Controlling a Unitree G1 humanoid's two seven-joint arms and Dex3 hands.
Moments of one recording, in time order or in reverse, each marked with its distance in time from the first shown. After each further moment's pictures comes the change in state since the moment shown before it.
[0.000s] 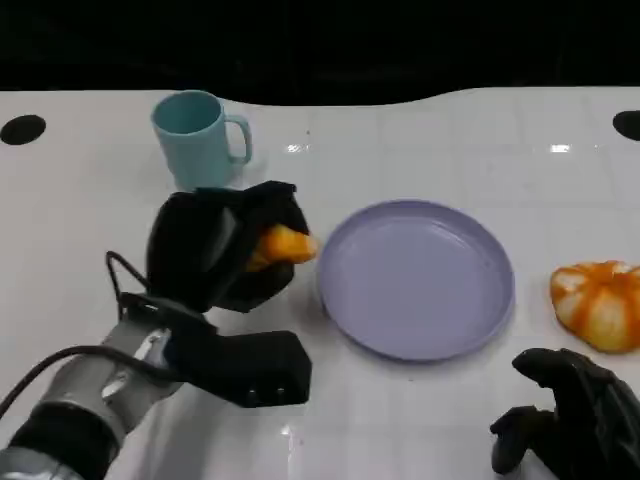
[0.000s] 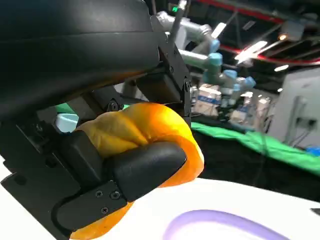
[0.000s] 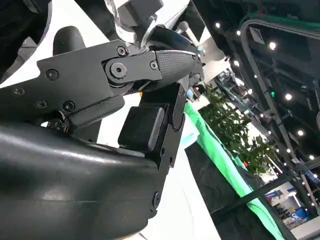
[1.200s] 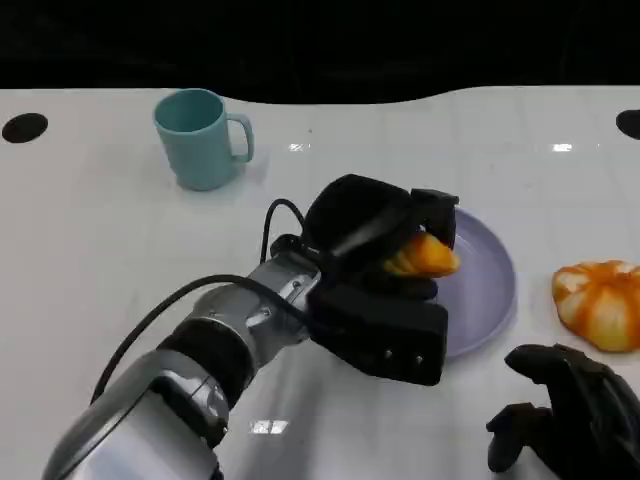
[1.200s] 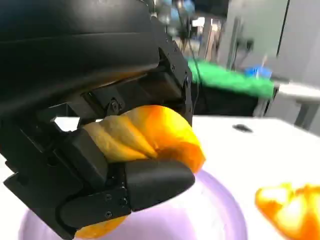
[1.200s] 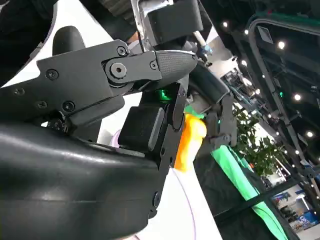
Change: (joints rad) left arm -0.309 -0.277 -0.165 0.334 -0.015 0.036 -0.320; right arm 0.016 -0.007 0.022 -0.065 -0.012 0.020 -0.040
